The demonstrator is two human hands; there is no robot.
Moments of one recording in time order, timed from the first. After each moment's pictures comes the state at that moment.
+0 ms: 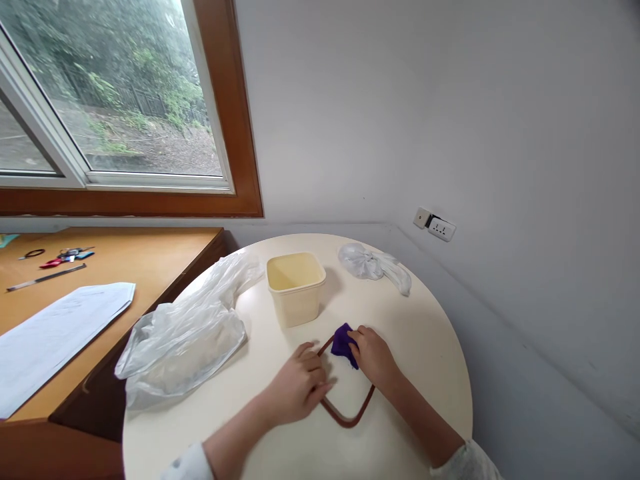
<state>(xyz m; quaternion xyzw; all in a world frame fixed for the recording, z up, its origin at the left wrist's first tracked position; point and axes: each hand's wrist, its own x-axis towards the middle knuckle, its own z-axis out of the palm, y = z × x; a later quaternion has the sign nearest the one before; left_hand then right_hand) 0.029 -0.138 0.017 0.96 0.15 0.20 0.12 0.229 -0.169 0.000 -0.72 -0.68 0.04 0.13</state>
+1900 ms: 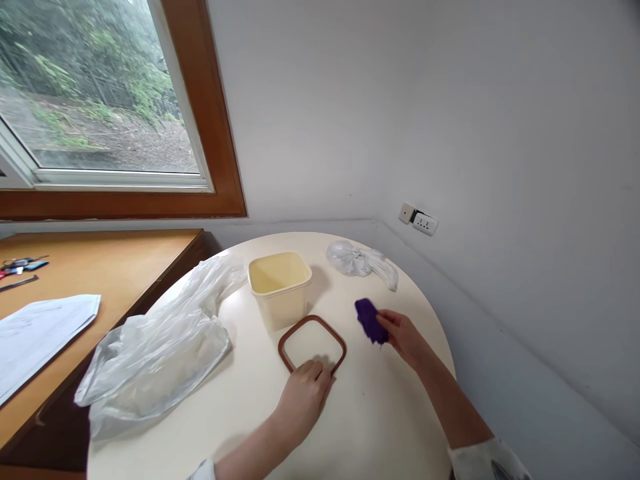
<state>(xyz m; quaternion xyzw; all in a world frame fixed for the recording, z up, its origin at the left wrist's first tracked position) 0.061 -0.154 -0.017 0.94 0.25 0.24 -0.01 0.301 -0.184 0.026 -0.54 -0.34 0.51 0.58</state>
